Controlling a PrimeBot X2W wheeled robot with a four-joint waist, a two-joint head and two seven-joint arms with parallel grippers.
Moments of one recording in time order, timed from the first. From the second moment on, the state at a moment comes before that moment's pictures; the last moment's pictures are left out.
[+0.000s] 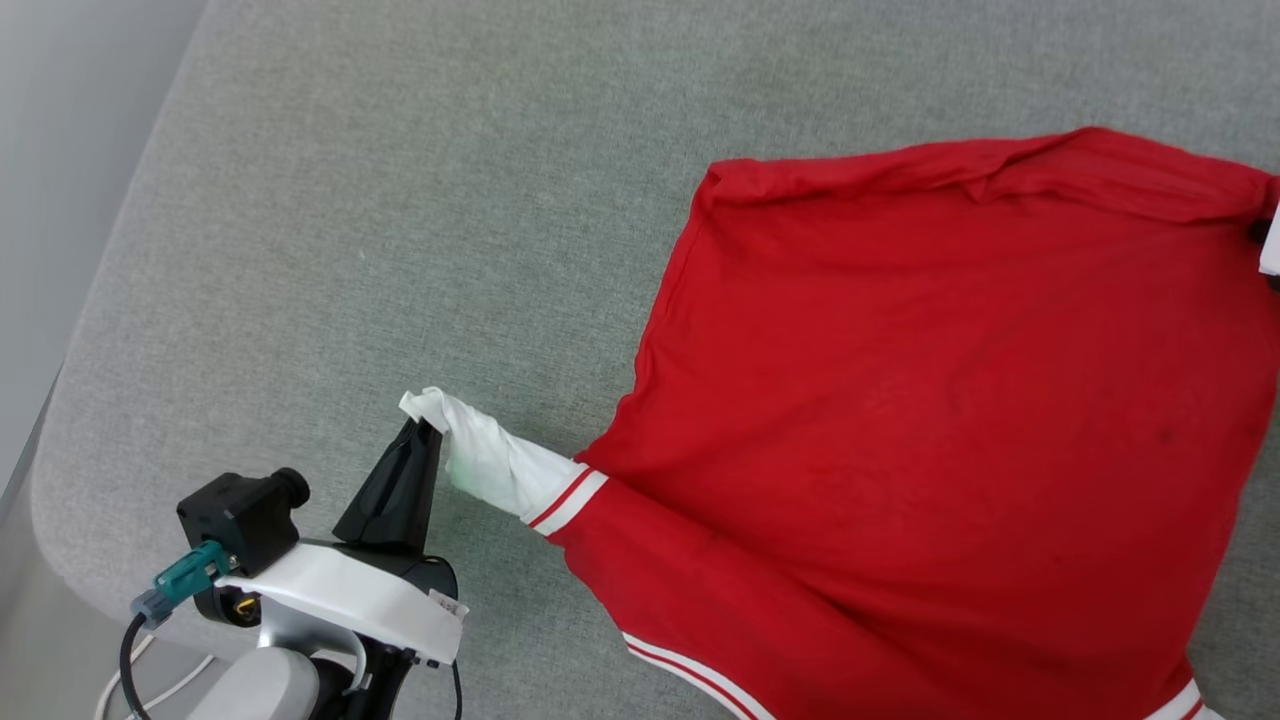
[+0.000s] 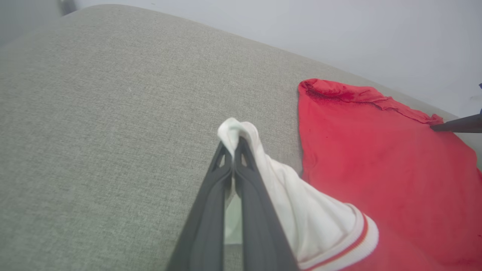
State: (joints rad) left arm -0.17 0.45 -0.44 -0.07 -0.81 0.12 -0.22; right arm -0.91 -0.26 -0.31 0.61 0.08 0.13 0.99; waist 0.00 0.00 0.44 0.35
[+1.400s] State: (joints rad) left arm 0.05 0.57 -0.35 -0.06 -0.87 0.29 -0.12; right arm 0.17 -0.10 -0.35 -0.04 0.35 0.13 0.77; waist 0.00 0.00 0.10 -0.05
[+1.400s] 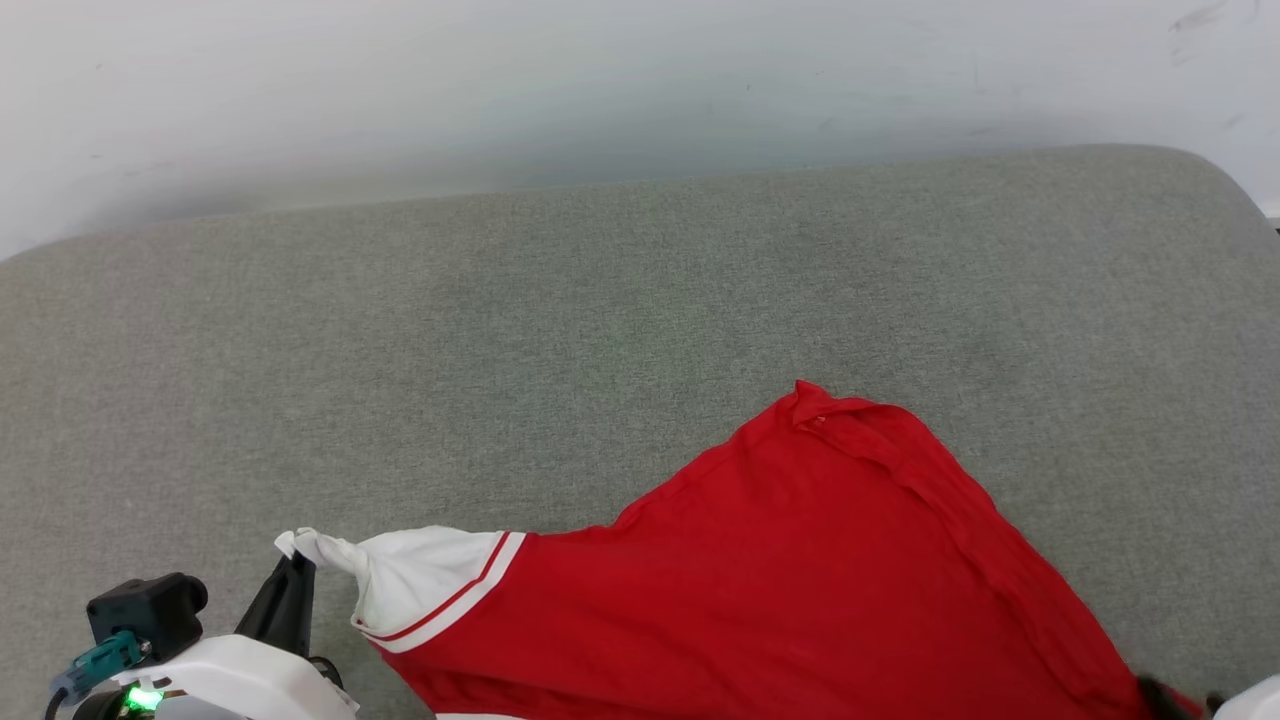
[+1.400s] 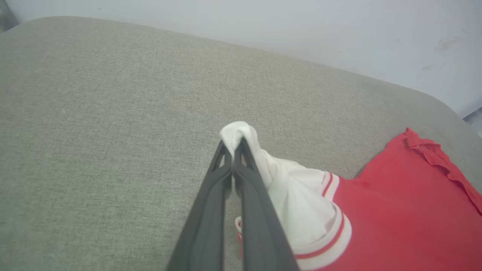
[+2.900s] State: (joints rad) left arm -0.21 0.51 -0.42 -0.08 -0.81 0.21 -0.15; right arm -0.68 -0.40 0.32 0.38 0.54 0.13 1.08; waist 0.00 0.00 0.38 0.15
